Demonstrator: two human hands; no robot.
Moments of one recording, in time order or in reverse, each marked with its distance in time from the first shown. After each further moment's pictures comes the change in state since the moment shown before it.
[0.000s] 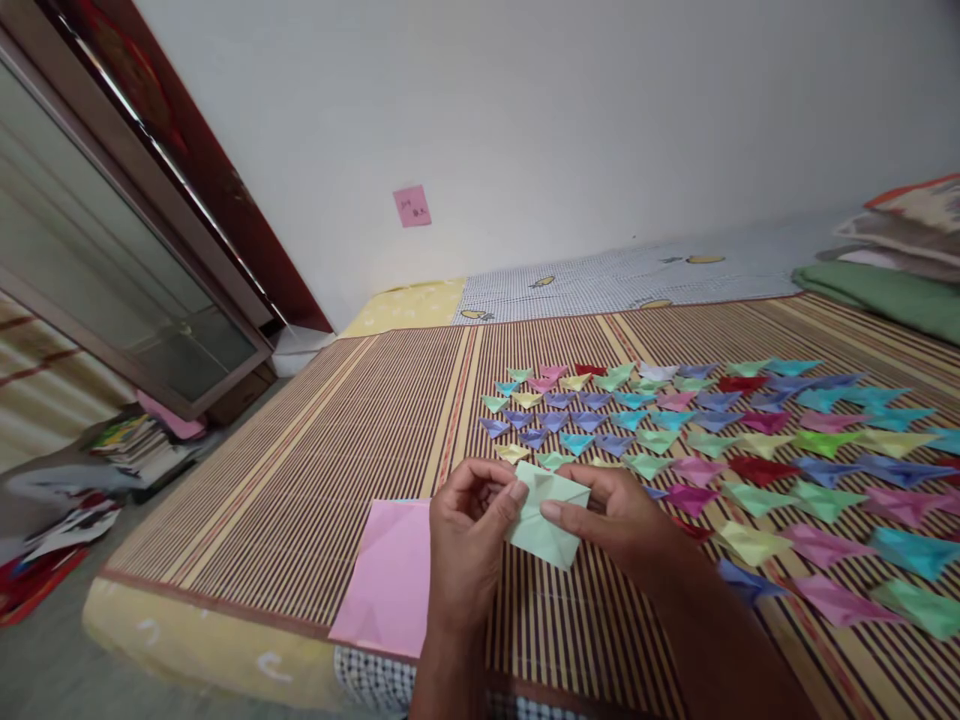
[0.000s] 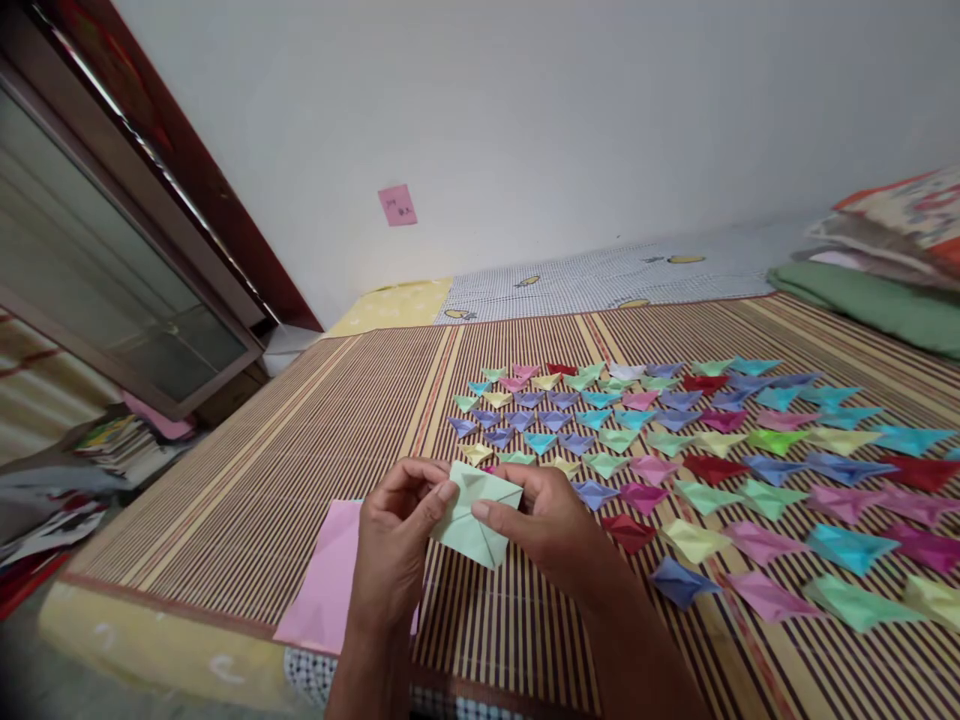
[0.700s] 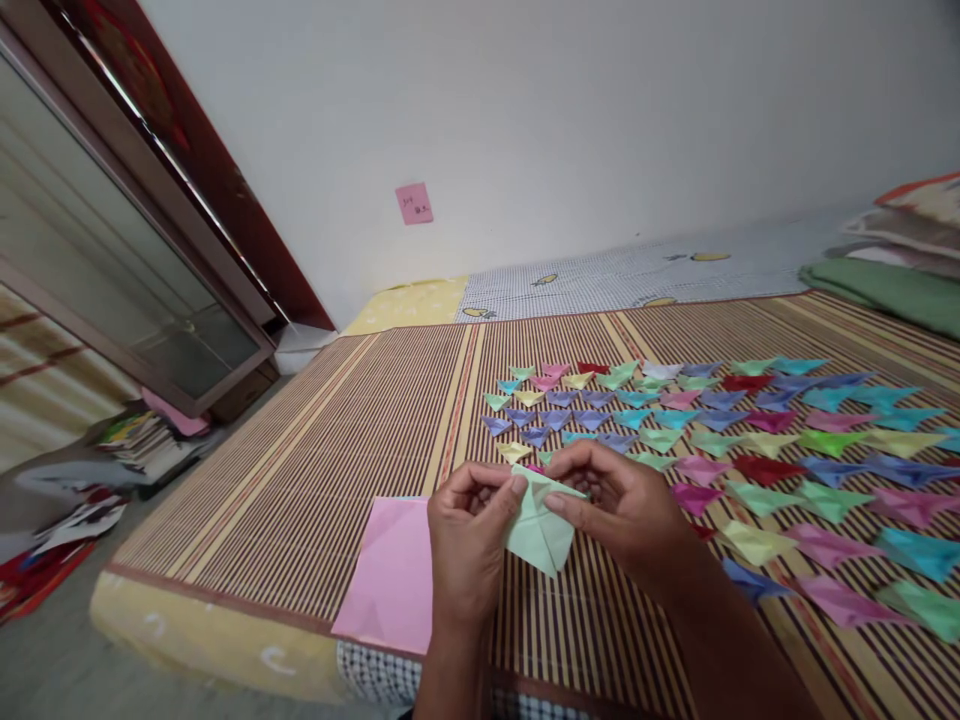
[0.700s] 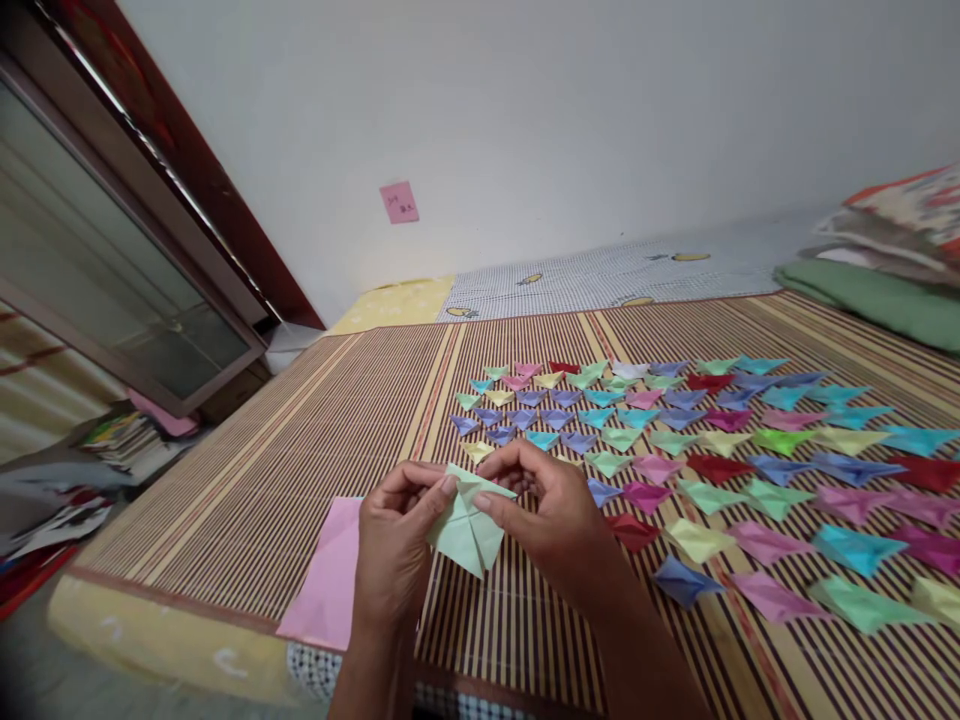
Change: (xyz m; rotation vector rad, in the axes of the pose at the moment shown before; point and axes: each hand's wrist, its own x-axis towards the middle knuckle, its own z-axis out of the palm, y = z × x) left_hand 0.000 -0.008 0.001 -0.016 0.111 -0.051; right_hand 0.000 -0.001 -0.001 -0.118 0.102 -0.233
